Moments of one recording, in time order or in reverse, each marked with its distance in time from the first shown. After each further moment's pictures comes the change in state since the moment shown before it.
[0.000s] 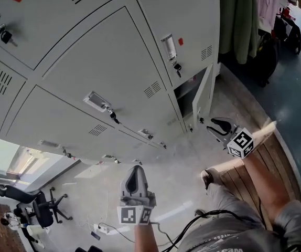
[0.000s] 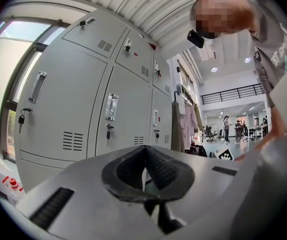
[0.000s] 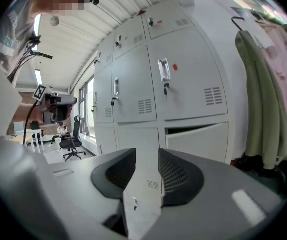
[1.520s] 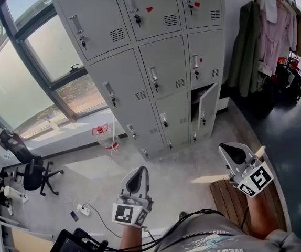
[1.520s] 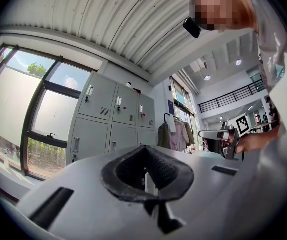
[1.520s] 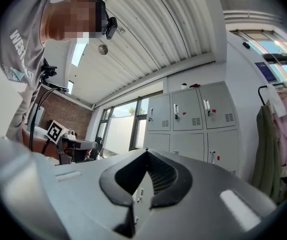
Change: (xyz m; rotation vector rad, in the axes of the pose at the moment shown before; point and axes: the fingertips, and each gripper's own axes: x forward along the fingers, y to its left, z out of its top) left arm -0.356 -0.152 0.170 0.071 -0.146 0.053; right arm -0.333 0.365 0.261 -0.215 -0.353 0.107
